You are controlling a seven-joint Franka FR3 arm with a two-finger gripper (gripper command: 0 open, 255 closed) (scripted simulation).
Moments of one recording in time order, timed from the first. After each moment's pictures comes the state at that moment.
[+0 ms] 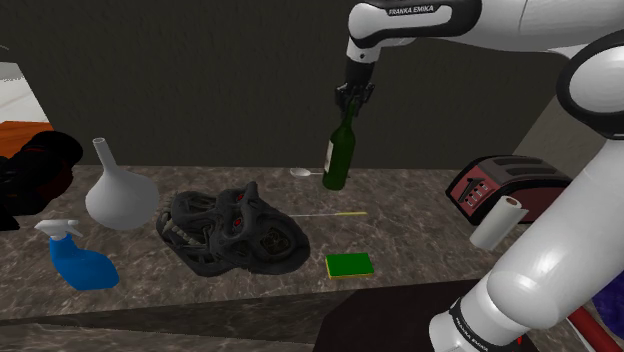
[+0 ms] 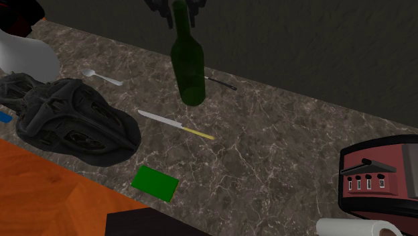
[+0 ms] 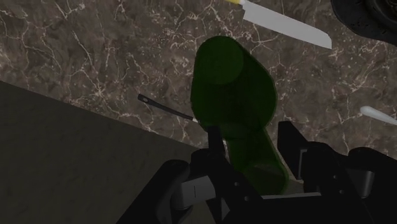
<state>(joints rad) -0.09 0.03 0.01 -1.74 -0.04 1.80 0.01</state>
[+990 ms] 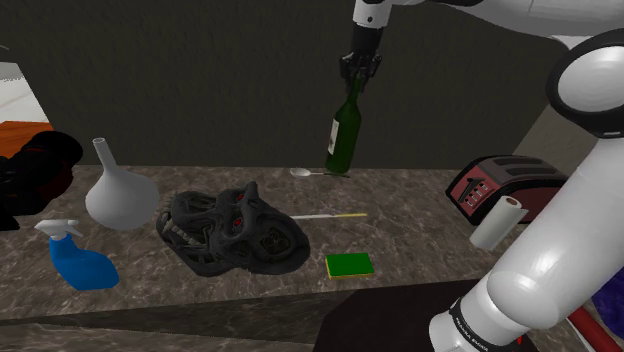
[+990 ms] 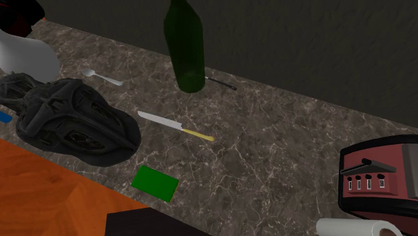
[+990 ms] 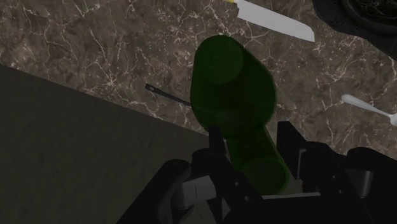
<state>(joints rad) -0.09 0.06 0.01 -1.49 -0.04 1.59 0.01</state>
